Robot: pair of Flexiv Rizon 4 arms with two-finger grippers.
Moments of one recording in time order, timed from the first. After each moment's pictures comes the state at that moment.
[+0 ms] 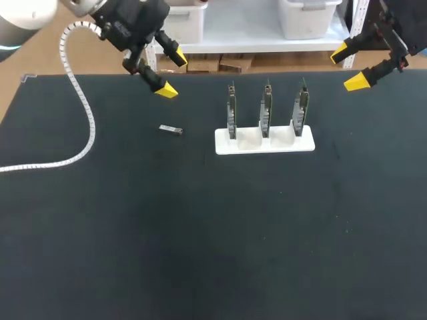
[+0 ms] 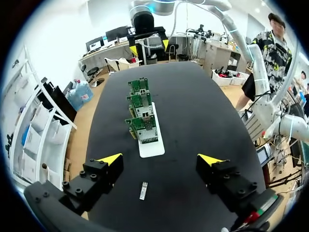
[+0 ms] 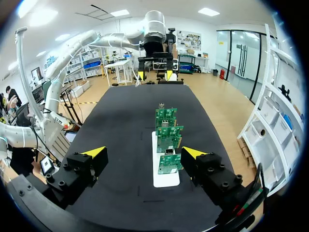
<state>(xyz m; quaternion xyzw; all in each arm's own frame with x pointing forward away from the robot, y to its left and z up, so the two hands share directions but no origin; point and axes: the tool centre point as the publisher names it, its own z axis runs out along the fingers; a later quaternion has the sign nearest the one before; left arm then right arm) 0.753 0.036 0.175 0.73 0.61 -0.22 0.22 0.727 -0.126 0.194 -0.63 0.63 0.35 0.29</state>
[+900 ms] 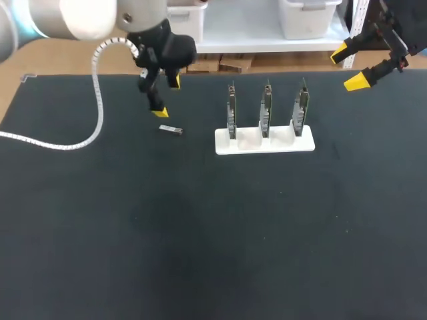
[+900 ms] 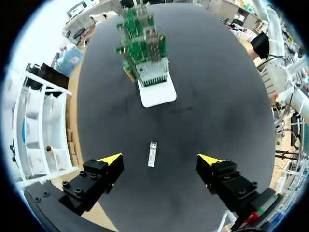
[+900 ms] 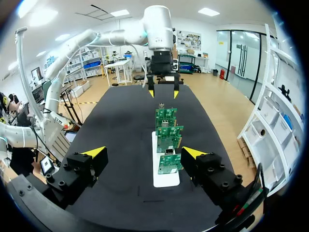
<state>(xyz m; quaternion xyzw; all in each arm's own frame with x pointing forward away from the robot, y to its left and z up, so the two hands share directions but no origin) 0.792 0.071 0.086 0.78 0.62 -0.03 0.05 0.727 -0.126 0.194 -0.63 0.63 0.35 0.29</state>
